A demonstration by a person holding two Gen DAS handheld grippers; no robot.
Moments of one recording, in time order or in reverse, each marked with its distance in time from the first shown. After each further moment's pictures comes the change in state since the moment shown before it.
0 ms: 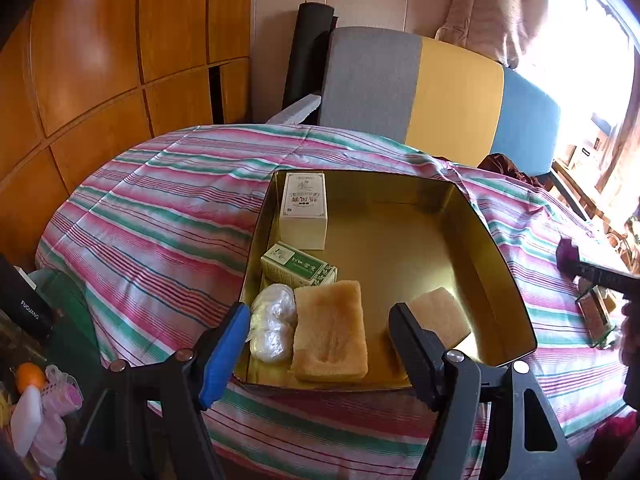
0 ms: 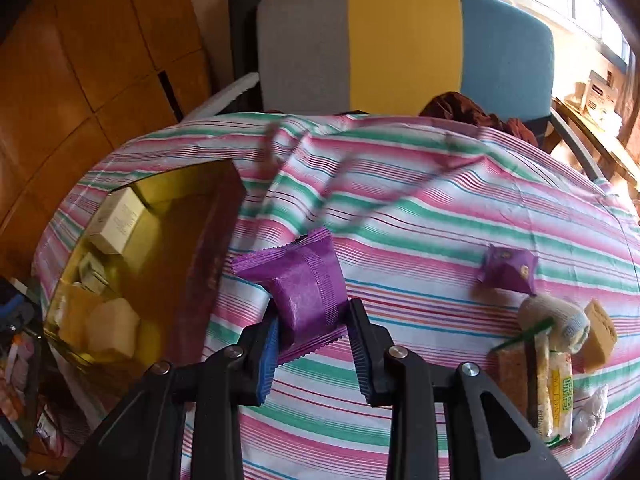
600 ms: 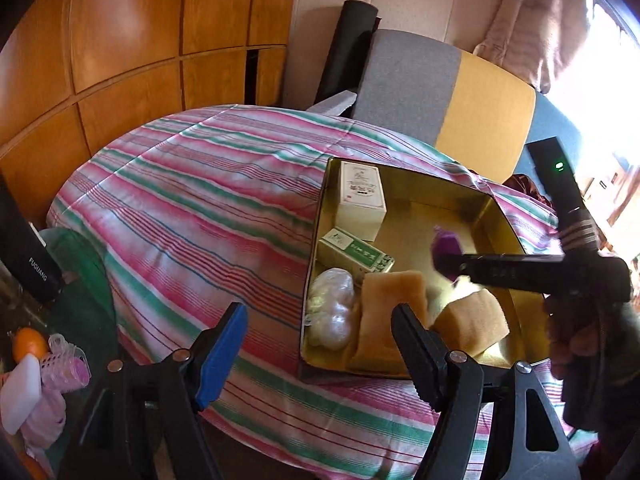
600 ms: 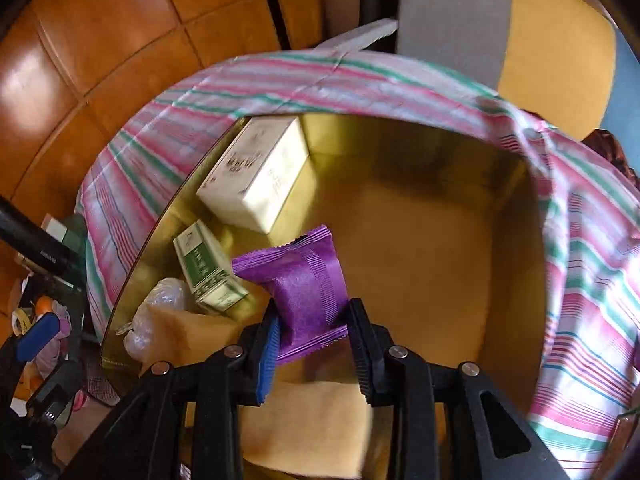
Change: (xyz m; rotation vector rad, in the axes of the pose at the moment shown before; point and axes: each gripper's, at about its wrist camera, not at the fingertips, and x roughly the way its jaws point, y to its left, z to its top) left arm 0.003 0.054 -0.015 -0.130 0.009 0.023; right arm 0.117 0.197 0.023 -0.206 0.244 0.174
